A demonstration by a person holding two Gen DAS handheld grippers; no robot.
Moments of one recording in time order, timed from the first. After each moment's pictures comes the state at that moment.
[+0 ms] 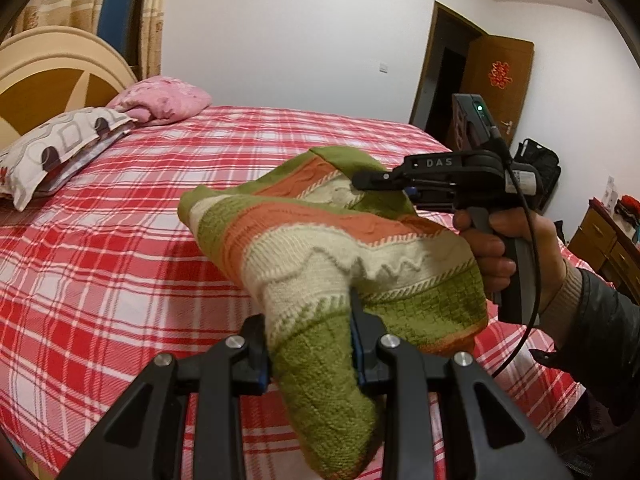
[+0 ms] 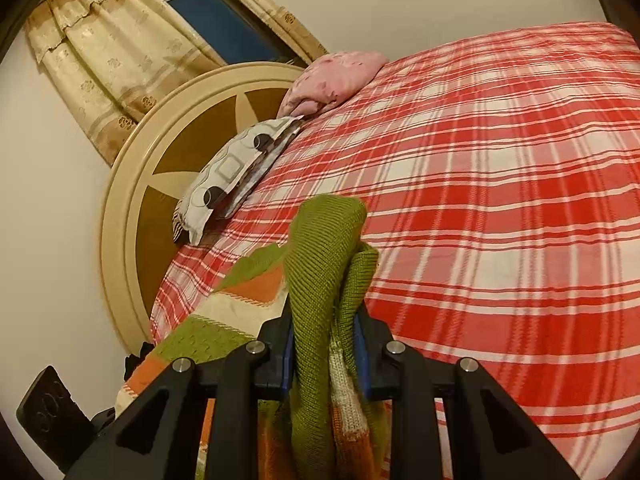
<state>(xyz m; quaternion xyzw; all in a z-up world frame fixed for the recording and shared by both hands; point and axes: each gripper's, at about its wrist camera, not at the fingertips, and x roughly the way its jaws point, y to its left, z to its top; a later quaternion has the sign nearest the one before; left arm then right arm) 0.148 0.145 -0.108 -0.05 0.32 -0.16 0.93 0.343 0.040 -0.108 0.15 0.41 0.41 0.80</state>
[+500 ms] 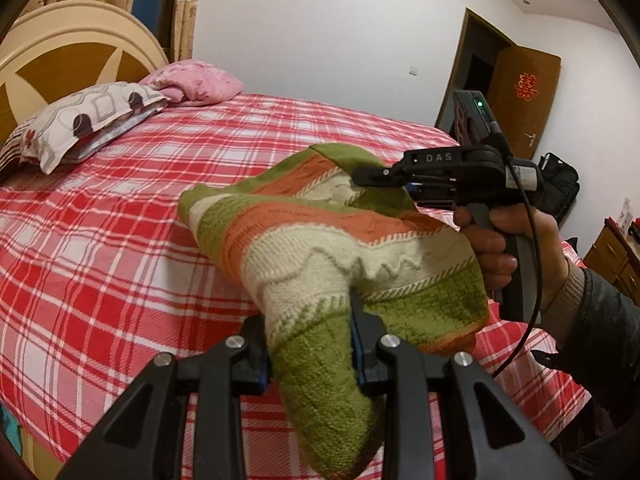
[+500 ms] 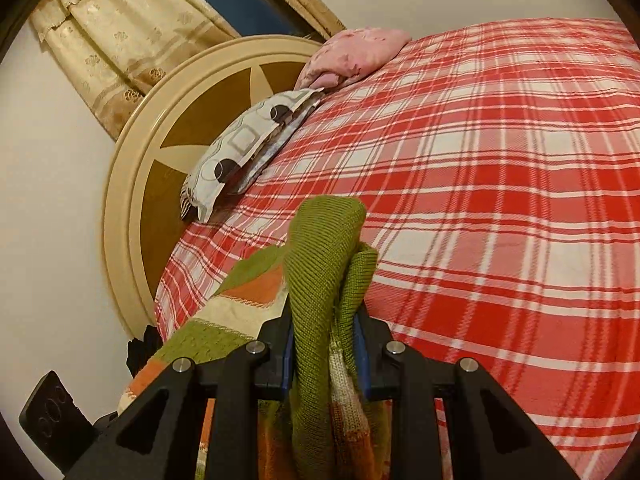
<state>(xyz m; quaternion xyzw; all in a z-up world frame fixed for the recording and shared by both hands) 0.143 0.187 -0.130 -0.08 0.33 -0.12 0.93 0.341 0.107 -0.126 0.13 0.44 0.44 0.77</state>
